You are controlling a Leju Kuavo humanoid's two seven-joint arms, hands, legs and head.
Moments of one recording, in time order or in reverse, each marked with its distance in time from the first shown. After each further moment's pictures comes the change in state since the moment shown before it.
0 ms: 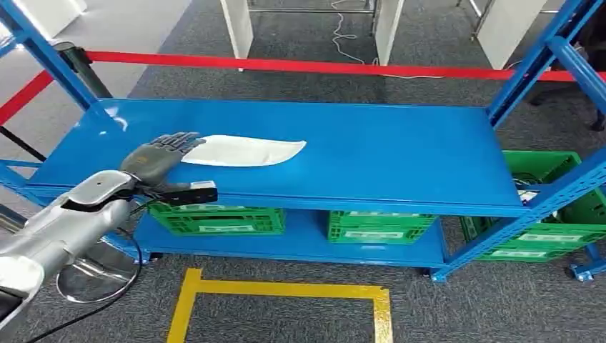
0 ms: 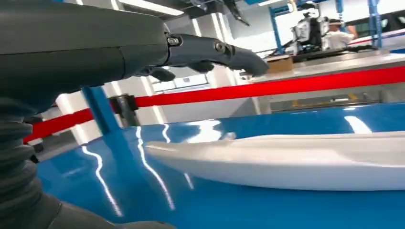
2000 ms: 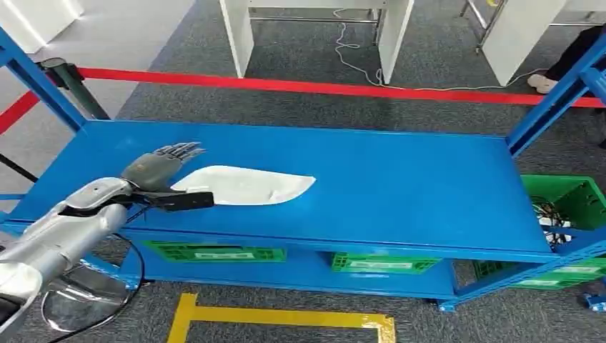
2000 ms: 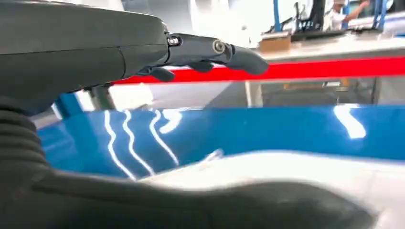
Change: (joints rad) left arm 0.033 -0.005 0.023 -0.004 0.088 -0.067 -0.064; right arm -0.002 0.013 -0.064 -0.019 0.061 0.026 -0.024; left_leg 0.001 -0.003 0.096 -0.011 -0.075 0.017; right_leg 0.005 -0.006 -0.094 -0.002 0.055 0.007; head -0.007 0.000
